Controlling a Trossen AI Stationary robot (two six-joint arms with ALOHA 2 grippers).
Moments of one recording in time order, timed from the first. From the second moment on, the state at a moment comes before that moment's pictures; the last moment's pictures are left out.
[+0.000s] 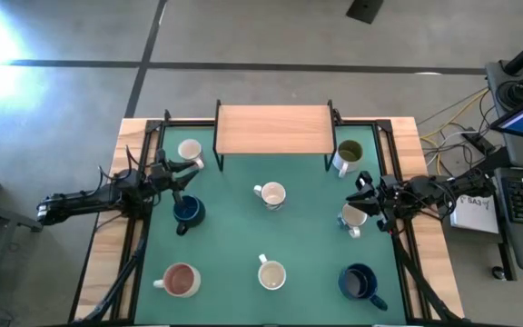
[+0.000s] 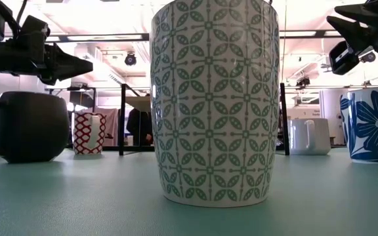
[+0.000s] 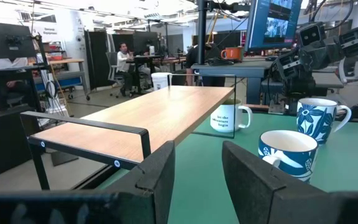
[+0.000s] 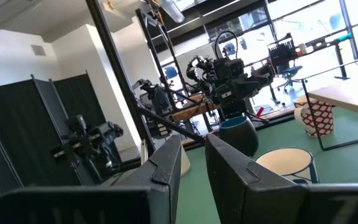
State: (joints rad) left arm 0.15 0.01 0.02 0.07 -0.30 0.07; right arm 0.23 0.04 0.01 0.24 0.08 0.34
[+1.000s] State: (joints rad) left arm 0.14 0.01 0.02 0.07 -0.30 0.07; right arm 0.23 0.04 0.01 0.25 0.13 0.20
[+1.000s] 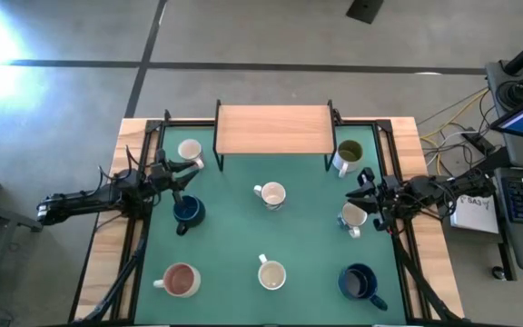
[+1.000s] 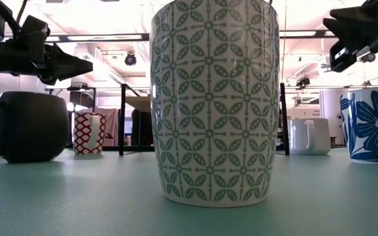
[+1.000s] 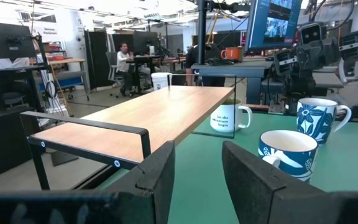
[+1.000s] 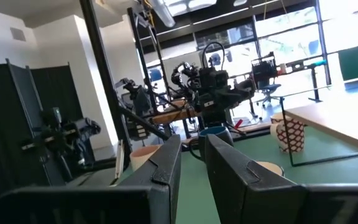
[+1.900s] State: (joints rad) left arm 0.14 0.01 0.02 0.07 -0.30 0.07; right arm 0.23 0.04 0.01 0.42 0.24 0.40
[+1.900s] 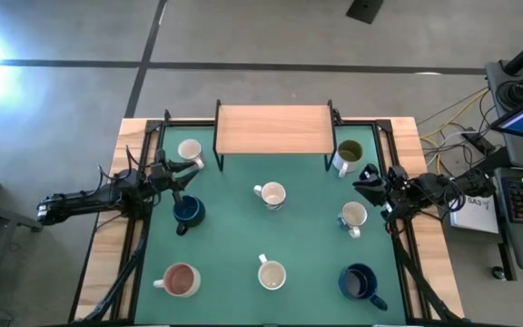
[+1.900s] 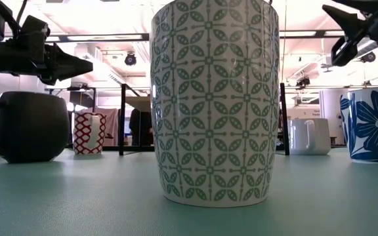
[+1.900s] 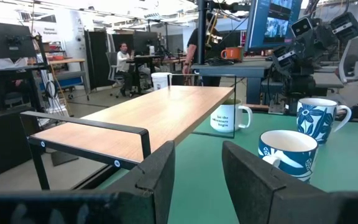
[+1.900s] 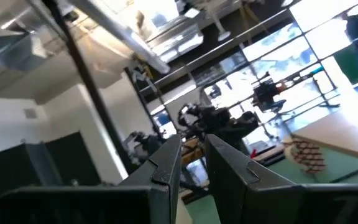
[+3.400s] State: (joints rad) left arm 0.14 0.01 0.02 0.07 -0.30 0.07; right arm 0.22 0.61 0.78 -1.01 0.63 1.00
